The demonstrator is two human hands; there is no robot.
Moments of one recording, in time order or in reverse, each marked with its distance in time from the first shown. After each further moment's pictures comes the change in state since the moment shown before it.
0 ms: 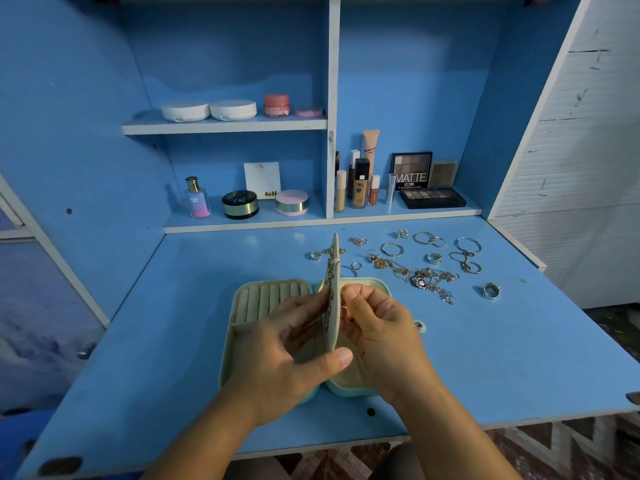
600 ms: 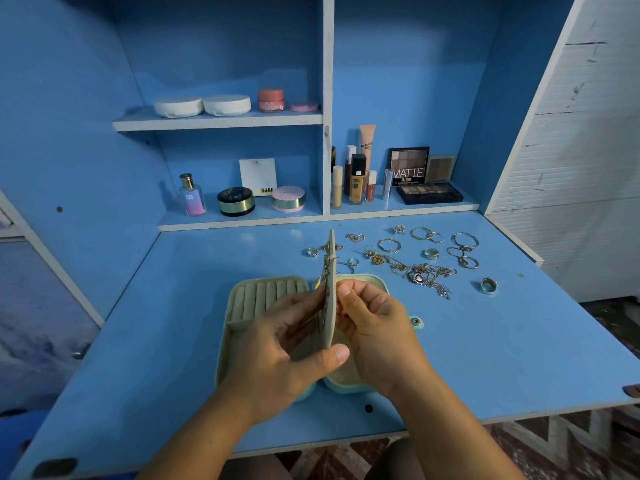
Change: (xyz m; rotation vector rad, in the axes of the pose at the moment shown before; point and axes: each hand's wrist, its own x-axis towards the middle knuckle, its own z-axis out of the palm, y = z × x) left_hand 0.000 0.000 0.000 0.014 0.000 0.017; right_hand 0.005 0.003 -0.001 -0.023 -0.022 0.029
